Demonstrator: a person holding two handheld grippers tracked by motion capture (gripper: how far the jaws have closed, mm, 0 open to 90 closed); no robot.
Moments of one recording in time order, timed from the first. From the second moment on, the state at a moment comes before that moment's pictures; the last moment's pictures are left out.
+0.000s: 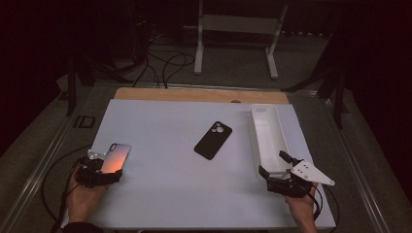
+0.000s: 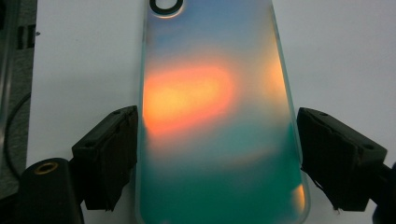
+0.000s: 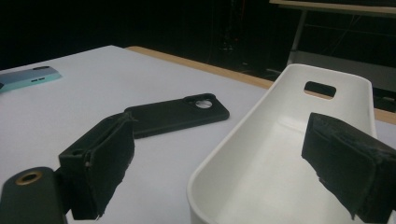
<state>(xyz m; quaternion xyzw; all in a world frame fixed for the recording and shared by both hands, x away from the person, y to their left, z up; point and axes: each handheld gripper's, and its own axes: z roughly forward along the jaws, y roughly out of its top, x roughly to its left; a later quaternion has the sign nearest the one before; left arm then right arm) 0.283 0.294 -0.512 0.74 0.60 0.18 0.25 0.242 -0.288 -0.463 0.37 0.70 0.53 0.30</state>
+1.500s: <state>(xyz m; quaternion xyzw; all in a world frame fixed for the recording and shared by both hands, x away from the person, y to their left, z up) 0.279 0.183 -0.422 0.79 0.43 0.20 0.39 0.269 -0.267 -0.444 0.37 0.71 0.56 0.19</state>
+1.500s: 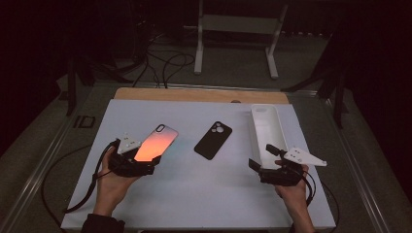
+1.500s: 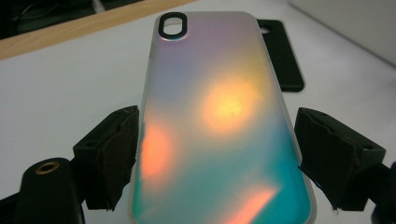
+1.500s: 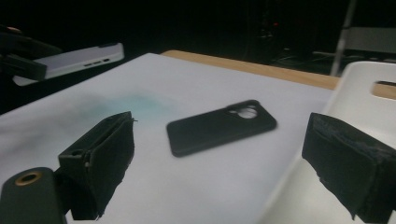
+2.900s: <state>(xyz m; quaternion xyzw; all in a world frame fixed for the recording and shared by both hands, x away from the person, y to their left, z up) 0.253 0.103 -0.410 0.82 0.28 0.16 0.47 0.302 -0.159 -0.422 0.33 0.76 0.56 -0.01</state>
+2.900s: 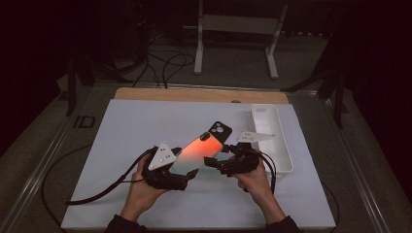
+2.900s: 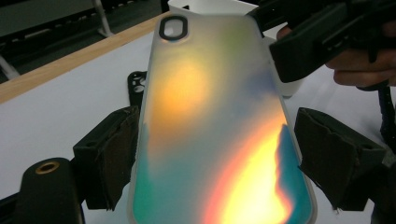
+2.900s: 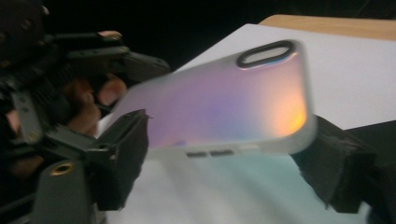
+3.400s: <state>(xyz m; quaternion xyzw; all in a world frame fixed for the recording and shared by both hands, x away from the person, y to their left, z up) 0.250 0.089 -0.420 0.84 0.26 0.16 0.46 0.301 -0.153 -0.418 0.34 0.73 0.59 -0.08</state>
